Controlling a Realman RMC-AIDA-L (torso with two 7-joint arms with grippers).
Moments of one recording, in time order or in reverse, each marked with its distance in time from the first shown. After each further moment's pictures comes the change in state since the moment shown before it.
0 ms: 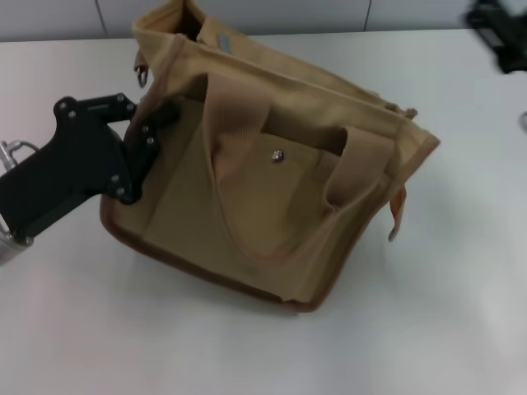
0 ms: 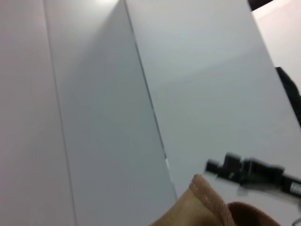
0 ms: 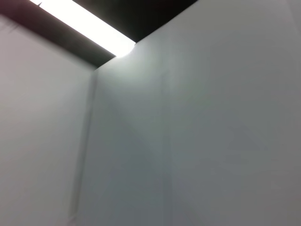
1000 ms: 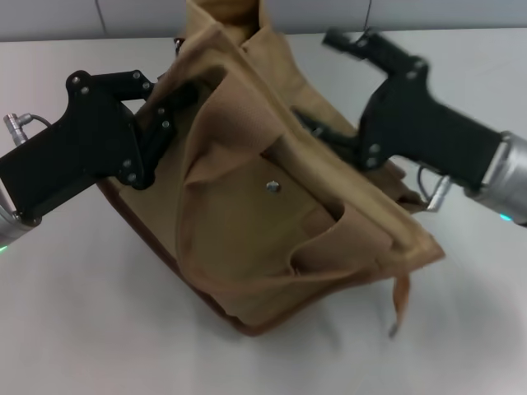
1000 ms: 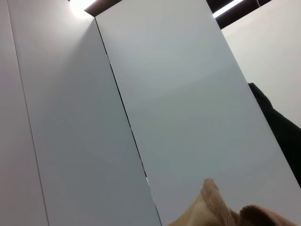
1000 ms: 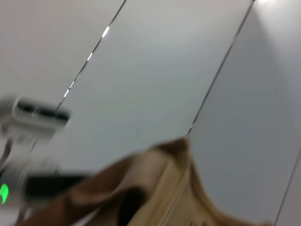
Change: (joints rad) left arm -0.056 -0.004 0.013 0.043 0.001 0.049 0.000; right arm 0.050 0.007 -0.352 0.041 0.018 0.076 -0.380
